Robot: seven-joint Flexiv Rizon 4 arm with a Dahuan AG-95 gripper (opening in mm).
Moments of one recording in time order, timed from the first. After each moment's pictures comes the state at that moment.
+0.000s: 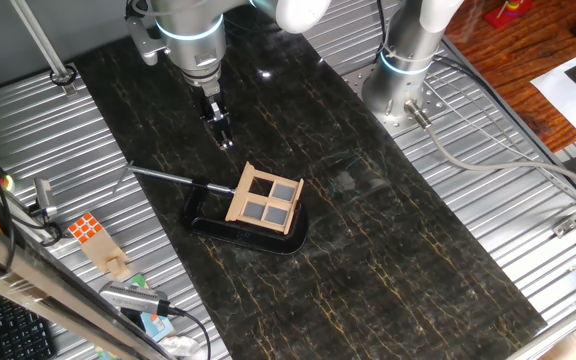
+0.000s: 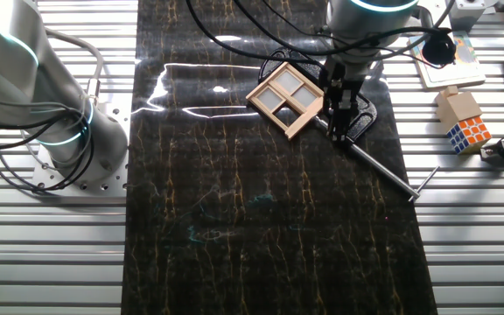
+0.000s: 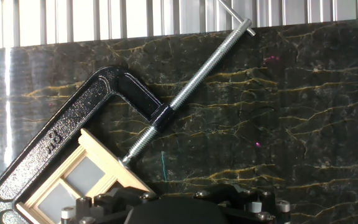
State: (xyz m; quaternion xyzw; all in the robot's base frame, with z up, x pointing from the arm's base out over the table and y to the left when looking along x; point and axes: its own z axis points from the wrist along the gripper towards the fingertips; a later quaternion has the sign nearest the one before) arm 0.500 0.000 0.170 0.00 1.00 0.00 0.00
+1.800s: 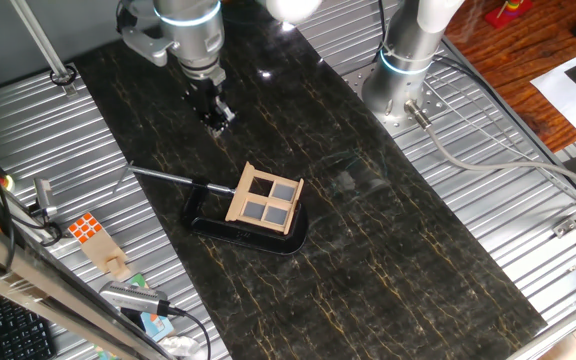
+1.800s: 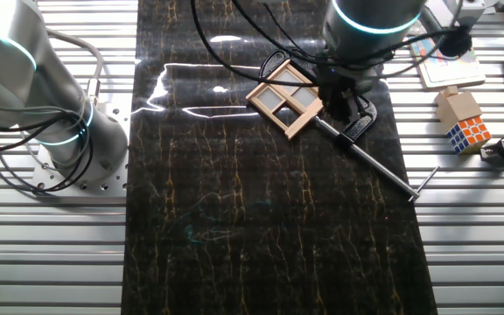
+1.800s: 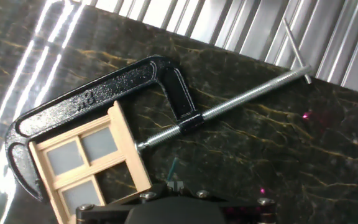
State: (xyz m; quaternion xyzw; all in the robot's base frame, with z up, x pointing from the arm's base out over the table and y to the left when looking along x) arm 0.500 0.002 0.171 -0.21 0.98 0.02 0.02
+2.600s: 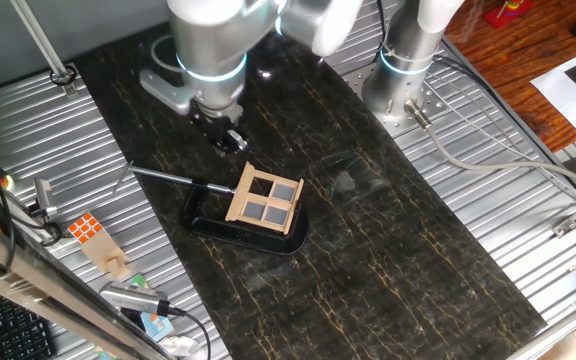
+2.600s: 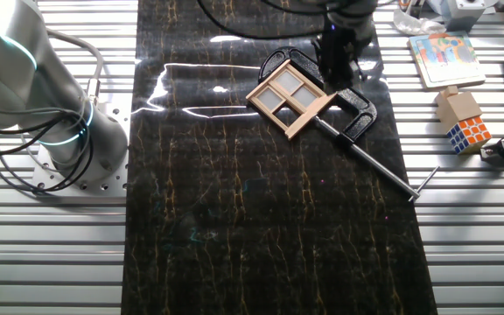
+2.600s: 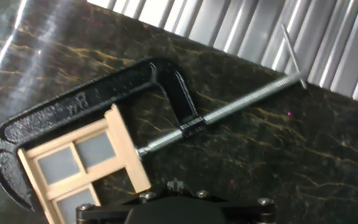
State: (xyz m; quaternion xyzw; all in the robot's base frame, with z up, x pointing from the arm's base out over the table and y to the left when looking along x) arm 0.503 0.062 0.166 -0.25 0.97 -0.06 0.00
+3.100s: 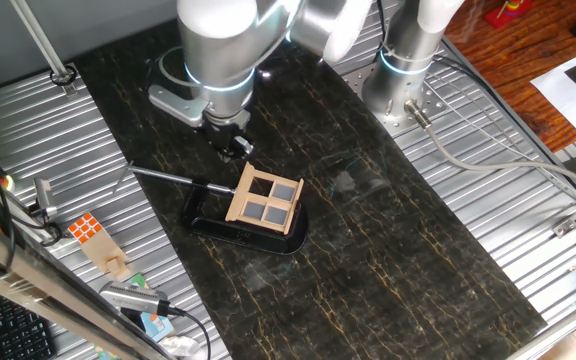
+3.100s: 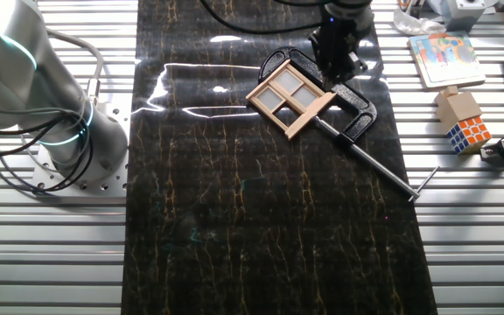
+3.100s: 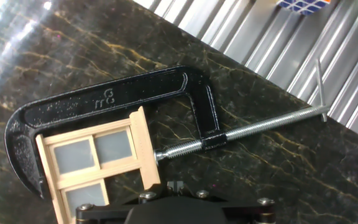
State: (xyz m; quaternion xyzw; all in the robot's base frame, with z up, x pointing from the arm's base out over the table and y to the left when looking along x) arm 0.504 0.065 0.166 -0.29 0.95 -0.06 0.00
